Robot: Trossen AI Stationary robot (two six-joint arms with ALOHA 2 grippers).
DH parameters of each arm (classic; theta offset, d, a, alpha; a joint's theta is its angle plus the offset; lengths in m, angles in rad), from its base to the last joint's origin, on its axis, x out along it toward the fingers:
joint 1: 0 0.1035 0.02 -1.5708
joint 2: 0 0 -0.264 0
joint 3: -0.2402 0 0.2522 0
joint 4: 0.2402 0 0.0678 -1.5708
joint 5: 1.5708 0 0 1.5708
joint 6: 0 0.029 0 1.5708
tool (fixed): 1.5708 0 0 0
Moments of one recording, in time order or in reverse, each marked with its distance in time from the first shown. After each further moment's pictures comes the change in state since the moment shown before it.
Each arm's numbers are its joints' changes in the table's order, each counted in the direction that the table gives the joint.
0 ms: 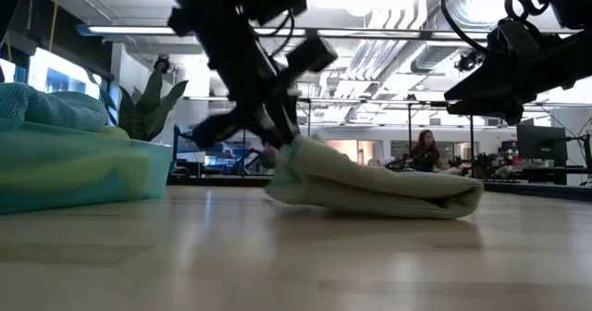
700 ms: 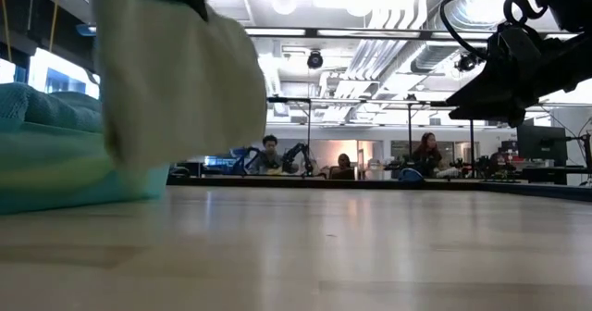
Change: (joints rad) left arm -0.018 -0.527 -0.081 0.645 0.126 0.026; right arm 0.000 0.005 0.000 0.036 0.000 0.000
